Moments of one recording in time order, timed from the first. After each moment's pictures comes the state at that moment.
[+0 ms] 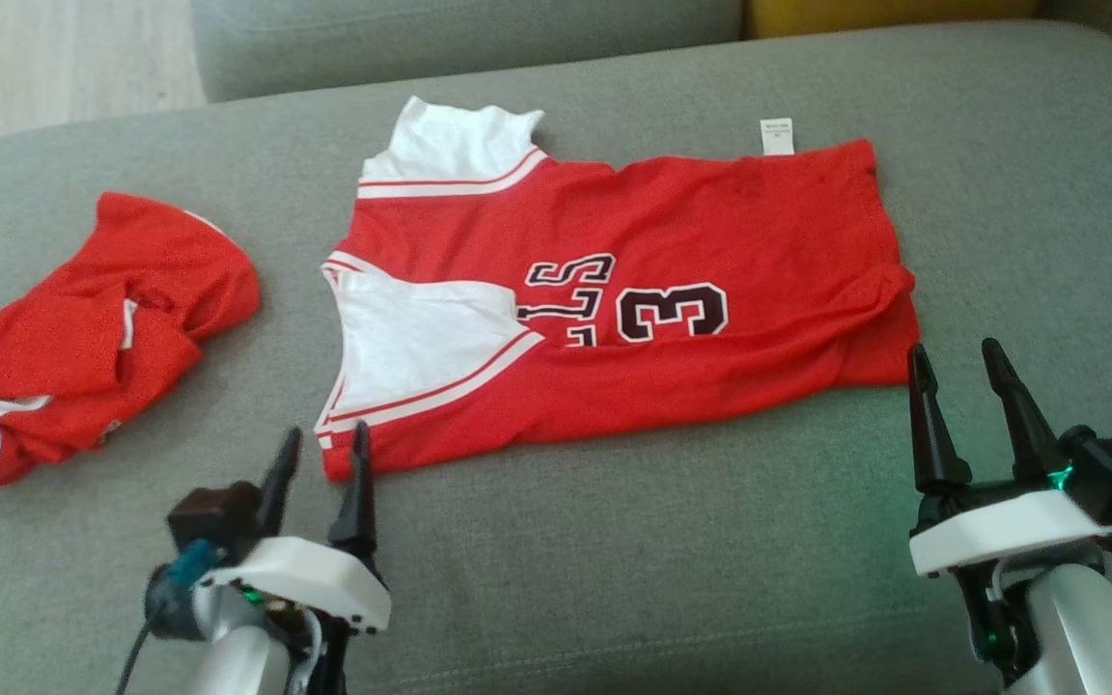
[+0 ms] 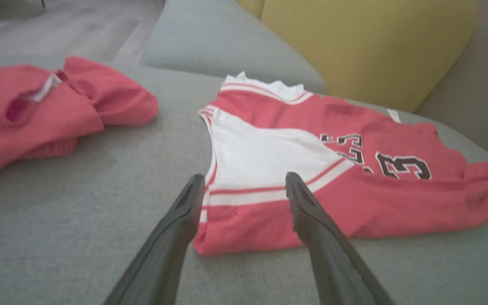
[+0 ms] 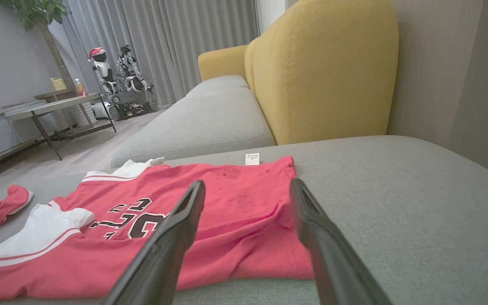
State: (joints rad) left arm -0.09 0.05 -0.21 0.37 -0.32 0.01 -0.26; right arm -0.11 -0.17 0.09 0.30 0.29 0.13 -0.25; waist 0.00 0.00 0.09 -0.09
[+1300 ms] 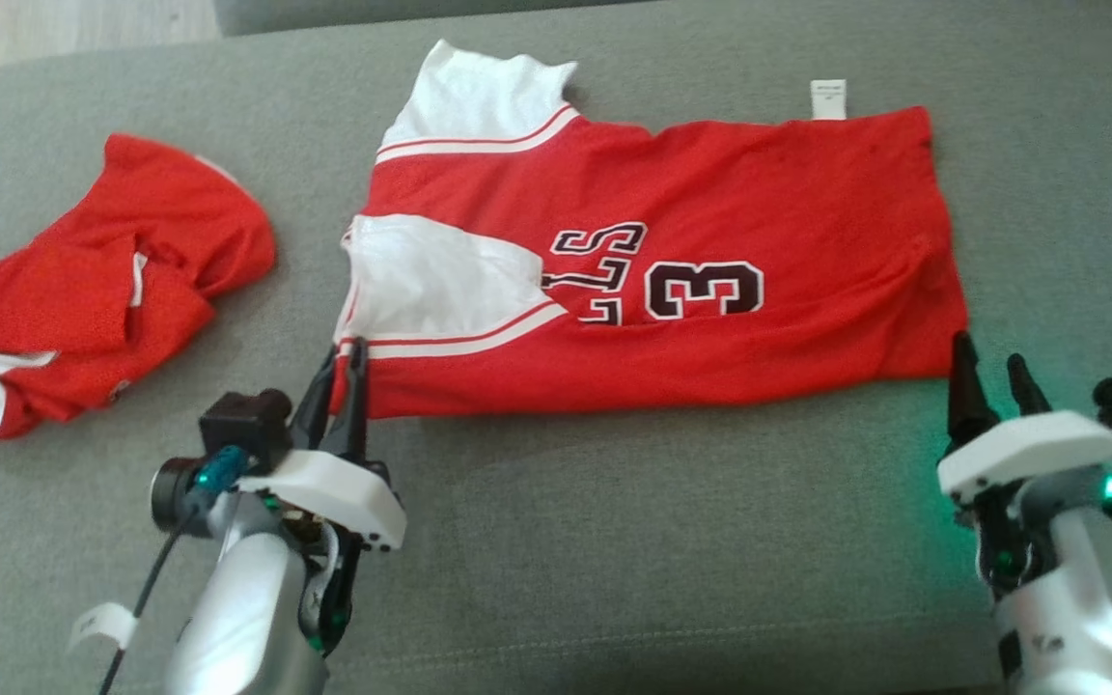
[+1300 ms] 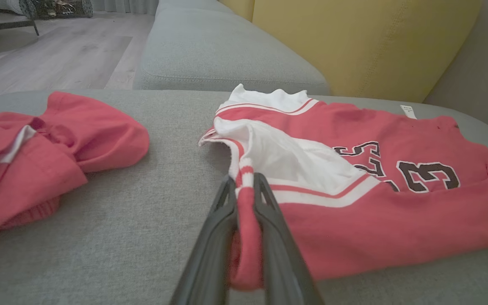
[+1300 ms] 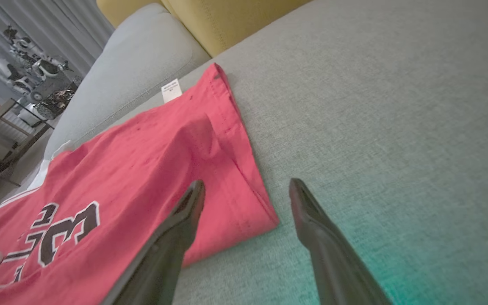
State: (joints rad) left arm -0.28 0.04 -0.22 0.50 -0.22 -0.01 -0.26; right arm -0.33 -0.09 -0.11 0.67 0.46 0.13 -0.07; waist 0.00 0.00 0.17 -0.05
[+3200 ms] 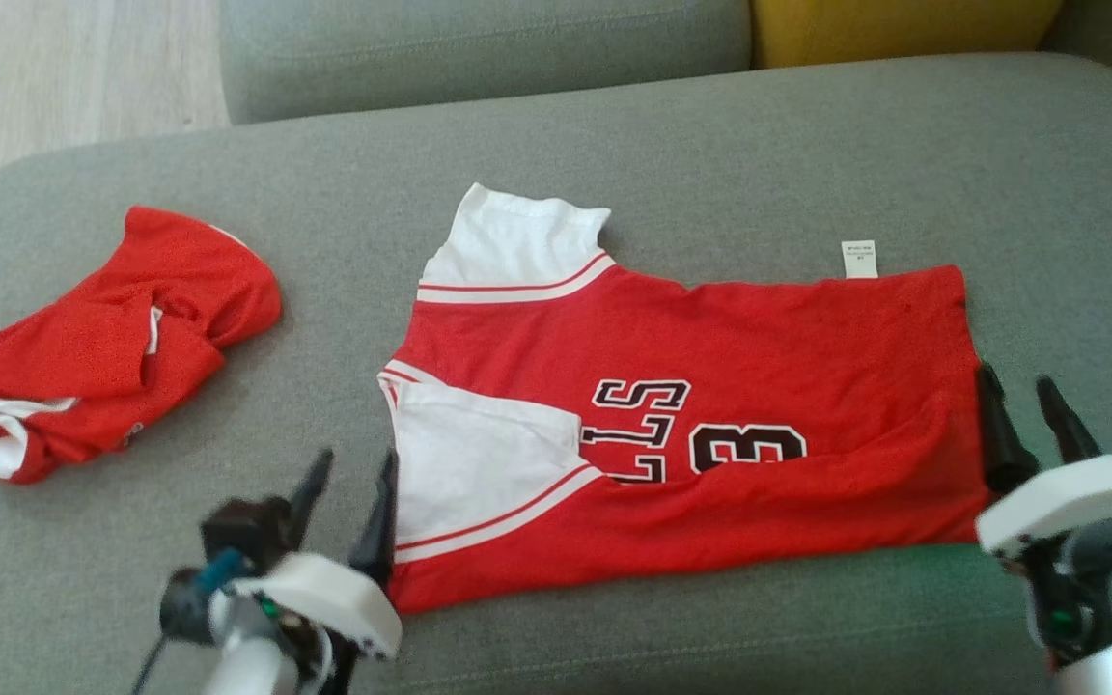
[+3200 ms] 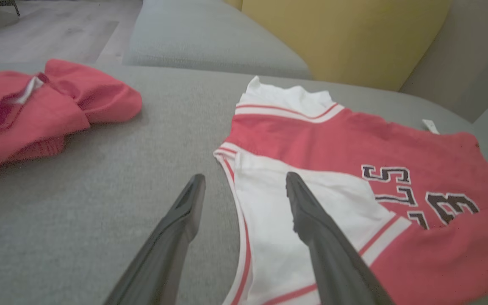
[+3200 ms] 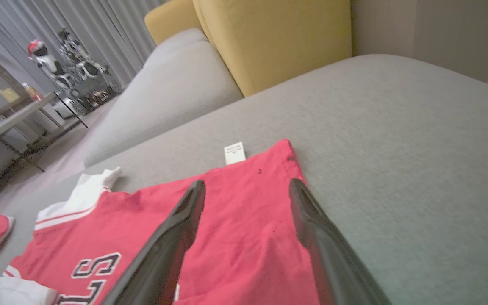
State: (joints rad) left arm -0.09 0.06 -0.26 0.47 -0.26 -0.05 -0.24; right arm -0.13 -0.18 -0.09 0.35 0.48 0.13 0.11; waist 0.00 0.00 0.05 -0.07
